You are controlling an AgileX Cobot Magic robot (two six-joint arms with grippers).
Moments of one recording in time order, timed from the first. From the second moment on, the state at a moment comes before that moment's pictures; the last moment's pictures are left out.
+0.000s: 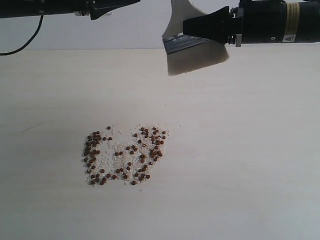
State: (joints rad) left arm -0.34 1.86 -1.32 -1.73 1.21 1.85; right arm 0.07 1.85 -1.14 -1.49 -1.20 1.41
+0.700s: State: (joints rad) left arm -0.34 1.90 -1.33 -1.73 1.22 1.85; right arm 0.17 1.85 -1.14 -1.41 -1.21 1.41
